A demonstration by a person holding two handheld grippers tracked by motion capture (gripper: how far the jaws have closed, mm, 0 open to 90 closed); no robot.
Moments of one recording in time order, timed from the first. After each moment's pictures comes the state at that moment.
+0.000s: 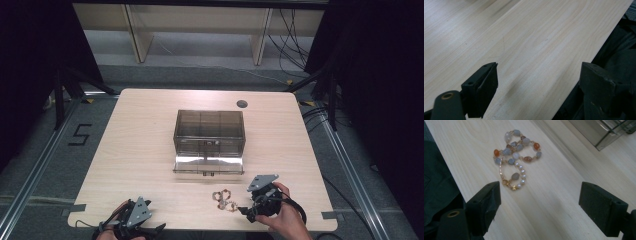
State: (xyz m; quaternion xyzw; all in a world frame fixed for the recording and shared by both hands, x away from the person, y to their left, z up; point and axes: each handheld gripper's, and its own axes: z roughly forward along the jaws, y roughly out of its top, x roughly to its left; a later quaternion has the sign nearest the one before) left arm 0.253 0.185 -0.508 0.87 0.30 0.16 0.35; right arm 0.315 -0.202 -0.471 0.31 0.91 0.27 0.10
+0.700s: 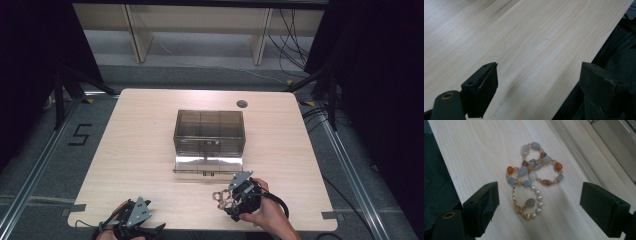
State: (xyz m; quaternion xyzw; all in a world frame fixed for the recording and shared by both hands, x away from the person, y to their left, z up) left arm 0.253 0.186 -0.508 0.87 0.30 0.18 0.34; right arm 0.330 -0.155 -0.478 0.25 0.94 0.23 0.08
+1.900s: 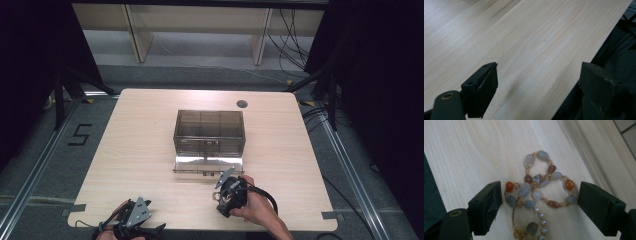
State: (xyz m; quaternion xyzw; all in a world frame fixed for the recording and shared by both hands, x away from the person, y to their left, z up) left arm 0.252 0.186 -0.506 0.88 0.29 0.17 0.34; right arm 0.348 -0.125 -0.491 0.22 0.96 0.19 0.05
